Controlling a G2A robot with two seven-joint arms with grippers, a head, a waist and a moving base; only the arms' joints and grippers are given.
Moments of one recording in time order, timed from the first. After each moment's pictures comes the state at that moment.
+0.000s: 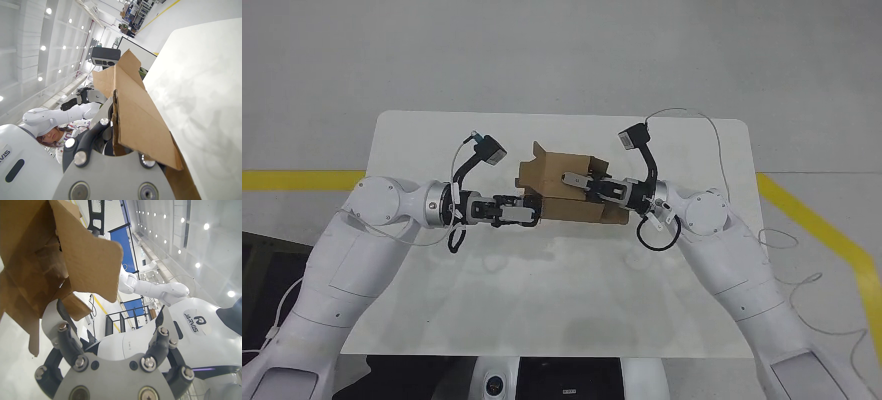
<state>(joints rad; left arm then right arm) 0.91 -0.94 -1.12 -1.55 -0.58 -0.32 -1.29 -0.83 -1.24 1.00 -1.29 0.32 -0.56 0.88</state>
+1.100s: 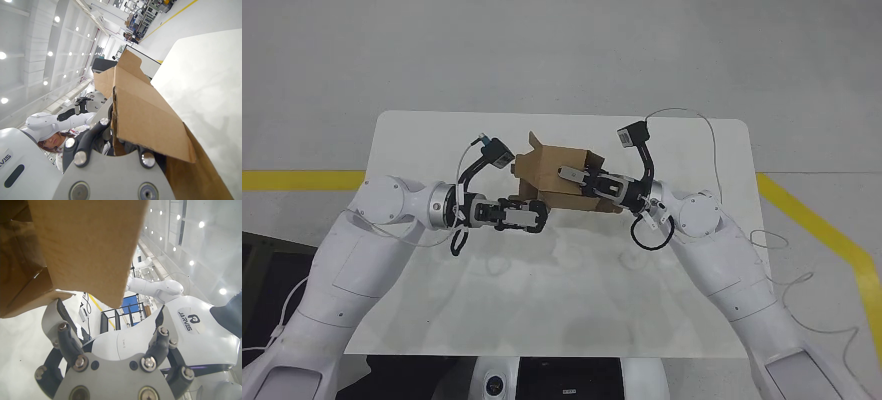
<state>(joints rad) 0.90 -0.95 -1.10 -1.56 -0.62 -0.28 -1.32 -0.83 -1.26 0.98 -1.28 0.34 -0.59 0.82</state>
